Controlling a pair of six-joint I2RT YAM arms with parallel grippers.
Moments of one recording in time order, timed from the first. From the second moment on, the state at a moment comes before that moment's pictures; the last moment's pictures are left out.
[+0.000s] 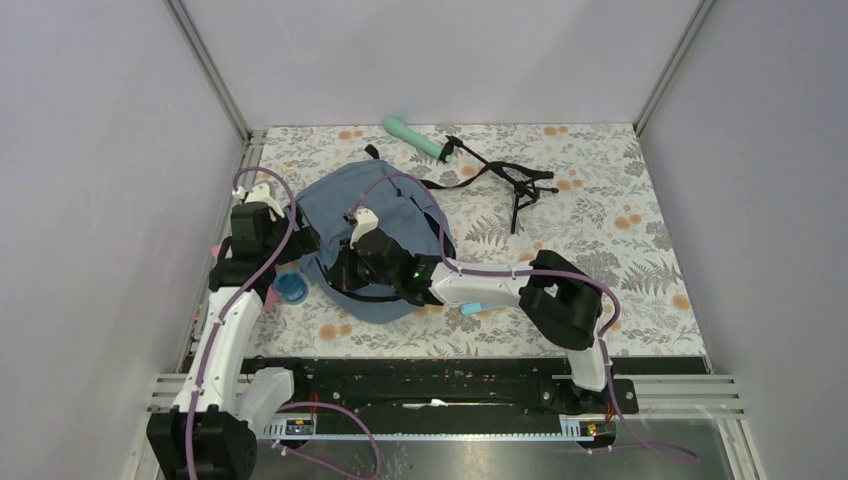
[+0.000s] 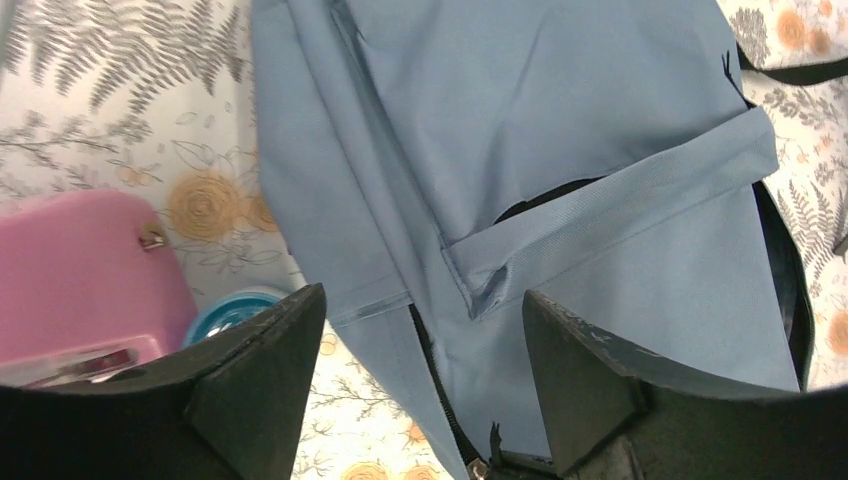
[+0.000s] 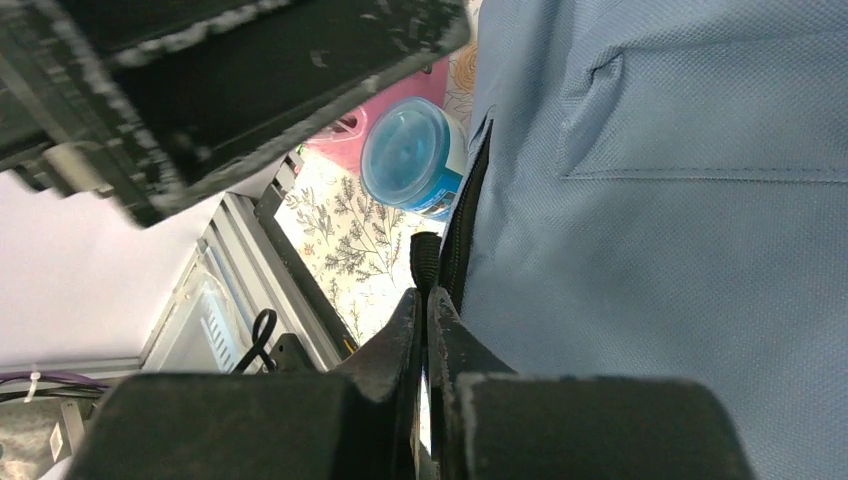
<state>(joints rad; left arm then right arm) 0.03 0.89 0.79 -0.52 0.04 -0.34 1.15 1.98 1.39 0.20 0.04 0.72</state>
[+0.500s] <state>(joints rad) 0.01 1.04 0.78 -0.52 0.11 -0.38 1.15 1.91 1.29 0.28 0.04 0.70</state>
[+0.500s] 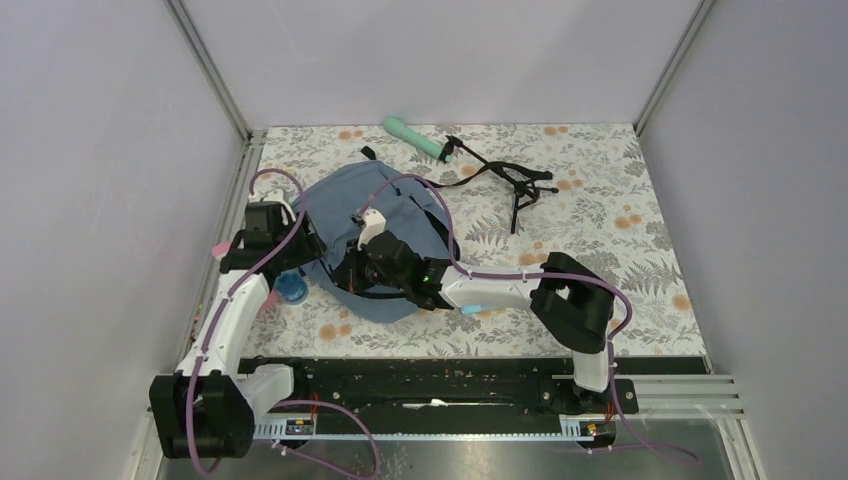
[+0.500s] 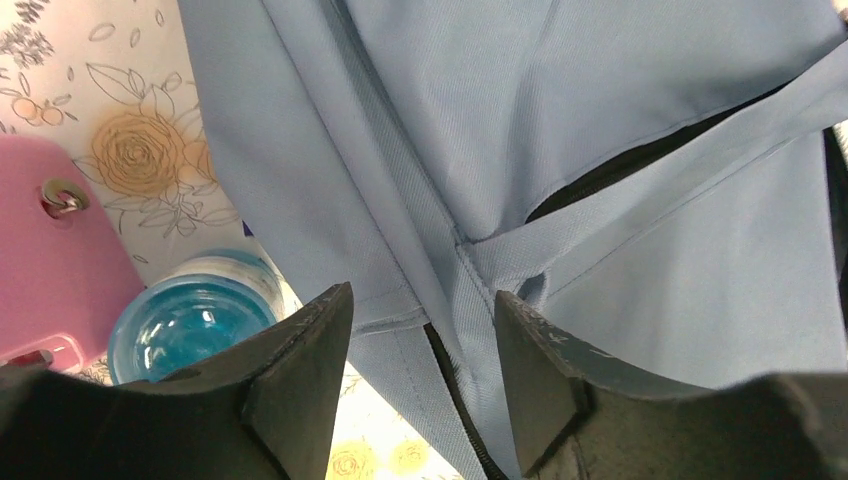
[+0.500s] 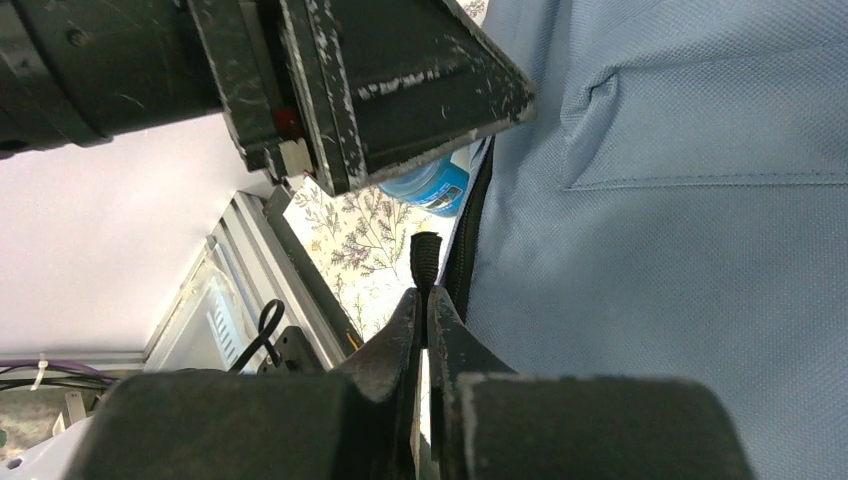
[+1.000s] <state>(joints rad) -0.08 1.12 0.77 -0.55 0.06 -0.37 1.15 1.90 1.26 0.30 0.07 0.69</state>
